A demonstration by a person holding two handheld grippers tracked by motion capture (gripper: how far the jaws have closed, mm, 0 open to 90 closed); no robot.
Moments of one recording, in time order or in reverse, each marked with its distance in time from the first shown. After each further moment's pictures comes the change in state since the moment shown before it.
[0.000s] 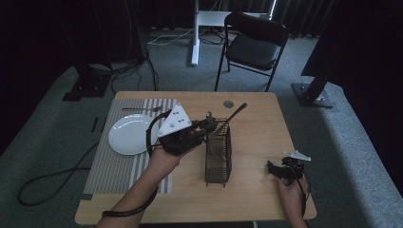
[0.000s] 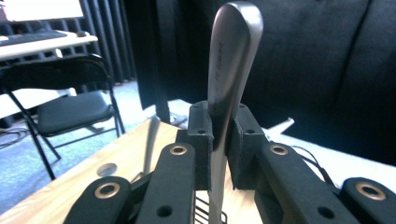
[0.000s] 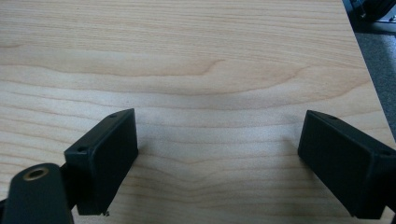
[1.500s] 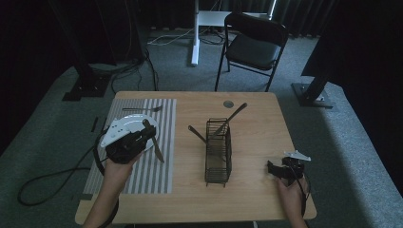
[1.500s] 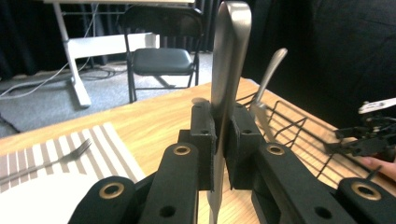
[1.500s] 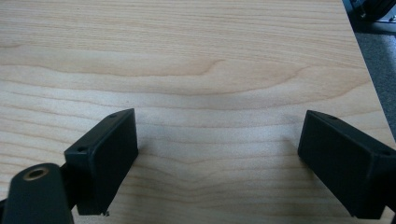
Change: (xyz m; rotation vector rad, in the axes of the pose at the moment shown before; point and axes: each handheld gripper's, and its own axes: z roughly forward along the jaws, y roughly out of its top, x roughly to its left) left arm 0.072 -0.106 -0.082 0.079 0.314 -0.216; right arm 0.000 0.000 0.000 -0.001 0.000 0.001
